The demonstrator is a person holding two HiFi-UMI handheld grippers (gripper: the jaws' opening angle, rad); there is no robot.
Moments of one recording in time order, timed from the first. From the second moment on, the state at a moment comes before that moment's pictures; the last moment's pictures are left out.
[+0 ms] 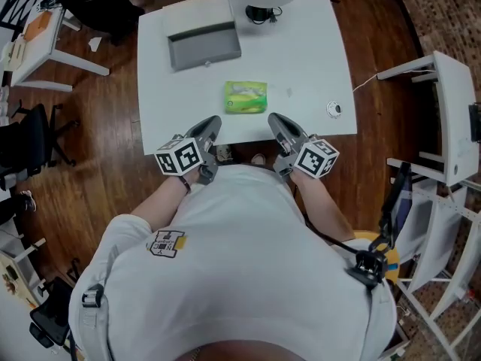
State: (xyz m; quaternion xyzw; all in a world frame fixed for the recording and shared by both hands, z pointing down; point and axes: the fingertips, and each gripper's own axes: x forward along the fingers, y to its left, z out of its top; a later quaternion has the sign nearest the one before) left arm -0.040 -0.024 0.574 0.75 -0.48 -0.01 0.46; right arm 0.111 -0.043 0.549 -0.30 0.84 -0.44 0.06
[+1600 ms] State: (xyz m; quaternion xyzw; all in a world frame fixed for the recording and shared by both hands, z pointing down) left arm 0.028 -0.091 0.692 0.81 -0.08 0.57 -0.08; right arm 0.087 -0.079 0.665 -0.29 0.83 -0.11 -0.46
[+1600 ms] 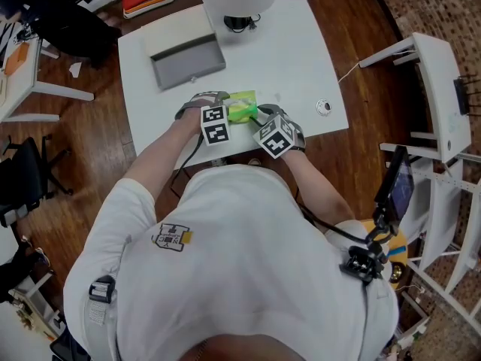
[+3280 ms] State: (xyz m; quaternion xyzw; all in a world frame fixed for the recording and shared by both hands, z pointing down) left arm -0.114 -0.234 0.572 0.78 -0.29 0.54 -0.11; right arm 0.029 -0.127 0.547 -0.35 0.88 -0.03 -0.31
